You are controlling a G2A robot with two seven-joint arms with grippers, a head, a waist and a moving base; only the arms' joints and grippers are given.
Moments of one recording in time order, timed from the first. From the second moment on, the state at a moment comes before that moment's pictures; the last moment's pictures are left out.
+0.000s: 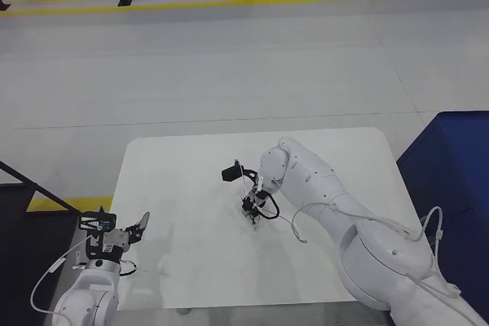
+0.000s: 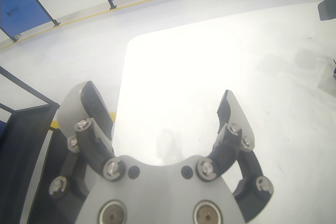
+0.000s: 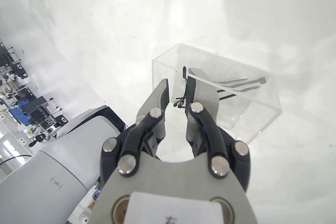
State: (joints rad) left arm 1.73 -1.15 -1.60 -1.80 1.33 0.00 0.00; right arm -0.26 -1.67 0.31 -0.30 -0.14 -0.41 1.27
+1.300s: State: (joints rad) left arm 1.73 -1.15 -1.60 -1.80 1.33 0.00 0.00; right arm -0.26 -1.71 0.33 -0.23 -0.21 -0.58 1.24
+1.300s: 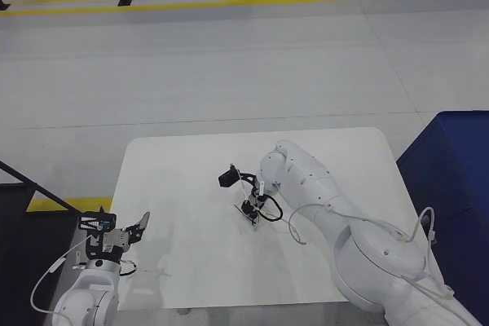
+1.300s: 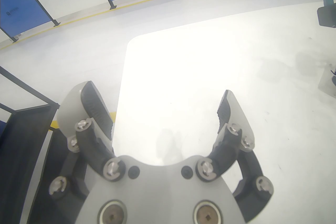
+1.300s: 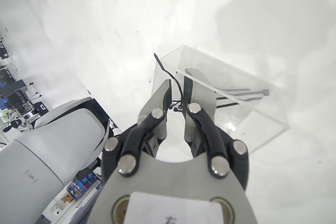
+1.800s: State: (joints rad) left arm 1.73 -1.15 -1.60 -1.80 1.33 0.00 0.00; right arm -0.27 -1.72 0.34 -0.20 -0.23 -0.58 1.24
